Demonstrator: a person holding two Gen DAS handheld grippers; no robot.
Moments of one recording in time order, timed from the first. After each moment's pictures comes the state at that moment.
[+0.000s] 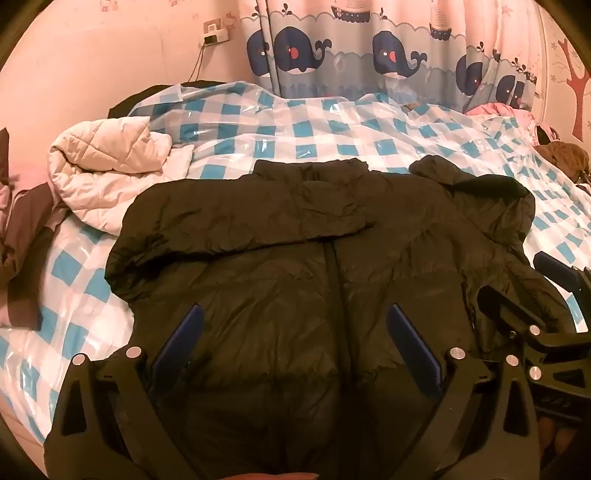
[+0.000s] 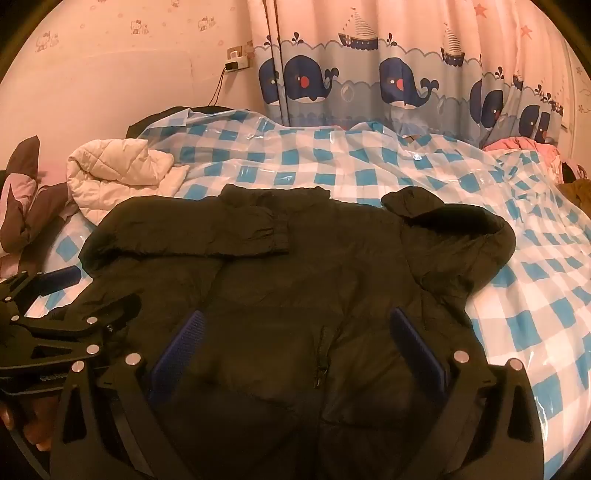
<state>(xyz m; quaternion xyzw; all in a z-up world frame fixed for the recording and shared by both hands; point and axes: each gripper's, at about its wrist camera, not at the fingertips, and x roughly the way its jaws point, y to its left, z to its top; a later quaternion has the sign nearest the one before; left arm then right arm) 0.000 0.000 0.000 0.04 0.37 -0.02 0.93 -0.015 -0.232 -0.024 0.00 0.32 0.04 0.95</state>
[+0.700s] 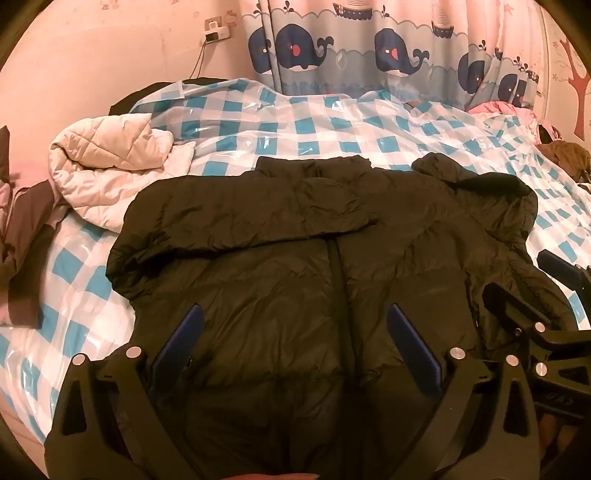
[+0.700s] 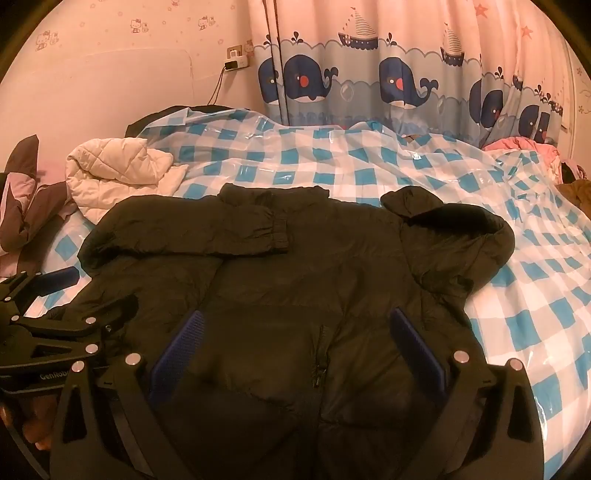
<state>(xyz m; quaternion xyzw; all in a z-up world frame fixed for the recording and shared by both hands) 0.000 0.002 -0.004 0.05 0.37 -0.01 0.93 -0.015 -0.231 -0.024 0.00 0.32 0.04 0.95</state>
